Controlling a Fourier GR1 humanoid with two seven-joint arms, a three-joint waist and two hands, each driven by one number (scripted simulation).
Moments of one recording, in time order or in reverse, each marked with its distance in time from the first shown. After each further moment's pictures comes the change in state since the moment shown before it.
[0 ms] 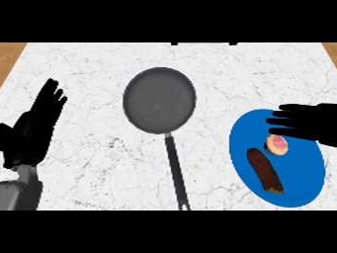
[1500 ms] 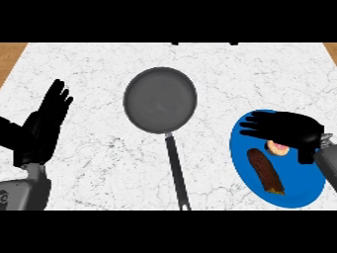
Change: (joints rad) left arm -0.013 -0.071 0.031 0.025 -0.069 -0.037 -0.014; right arm 0.001 0.381 -0.104 0.268 0.425 -0.031 -0.012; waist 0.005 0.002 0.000
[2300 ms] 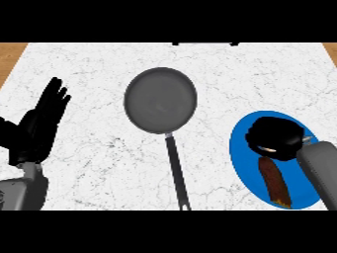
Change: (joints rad) left arm -0.009 -0.004 0.026 -0.016 -0.006 -0.028 0.024; right arm -0.026 0.123 -0.042 0.164 0.096 -0.130 -0.124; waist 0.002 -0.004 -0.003
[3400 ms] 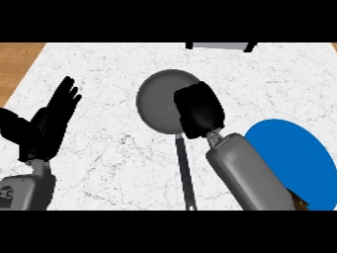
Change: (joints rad) left arm -0.021 -0.015 -0.033 0.016 -0.003 -0.026 0.019; right arm -0.164 0.440 0.100 -0.279 -0.053 0.013 1.151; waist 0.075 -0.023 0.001
